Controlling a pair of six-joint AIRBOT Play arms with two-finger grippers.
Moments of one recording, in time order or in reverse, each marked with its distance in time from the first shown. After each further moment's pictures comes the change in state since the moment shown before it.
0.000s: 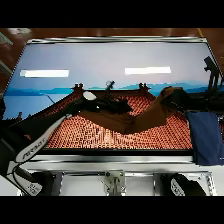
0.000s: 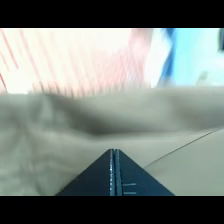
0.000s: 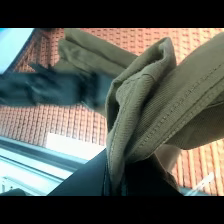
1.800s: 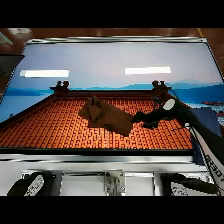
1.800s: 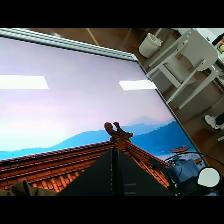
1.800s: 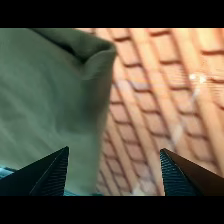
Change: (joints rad) left arm 0.877 0.920 -0.137 0.132 -0.335 0.124; right arm 0.274 -0.526 -0.278 -0.029 -0.402 0.046
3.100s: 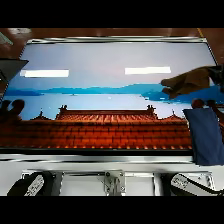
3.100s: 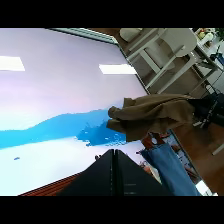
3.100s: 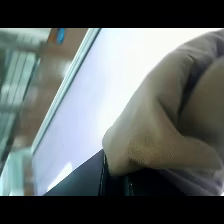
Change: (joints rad) left arm -0.001 0.011 0.000 -0.031 -0.089 -0.064; right arm -0.827 0.119 0.454 0.419 0.073 -0.138
